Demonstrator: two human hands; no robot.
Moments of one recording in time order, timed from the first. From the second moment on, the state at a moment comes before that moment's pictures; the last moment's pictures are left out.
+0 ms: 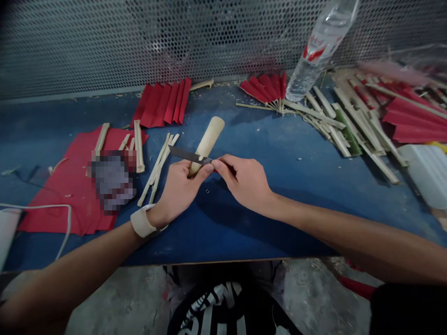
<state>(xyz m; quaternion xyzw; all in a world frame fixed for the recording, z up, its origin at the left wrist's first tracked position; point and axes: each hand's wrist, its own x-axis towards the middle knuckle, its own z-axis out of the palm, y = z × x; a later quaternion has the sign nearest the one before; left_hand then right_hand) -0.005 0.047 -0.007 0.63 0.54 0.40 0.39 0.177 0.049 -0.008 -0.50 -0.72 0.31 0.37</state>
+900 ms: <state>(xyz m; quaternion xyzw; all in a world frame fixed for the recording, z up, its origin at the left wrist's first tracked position) -0.009 0.035 -0.006 0.69 0.49 0.37 0.40 0.190 0.065 -0.004 -0.44 -0.83 0.24 0.24</state>
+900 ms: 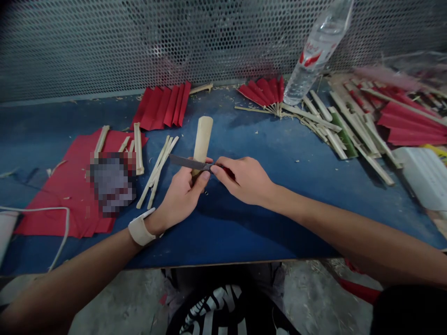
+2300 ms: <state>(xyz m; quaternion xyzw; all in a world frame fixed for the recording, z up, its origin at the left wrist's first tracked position) -0.006 0.036 -0.013 0.75 0.46 0.38 0.30 0.185 0.060 0.000 -0.45 -0.79 0.32 0.28</state>
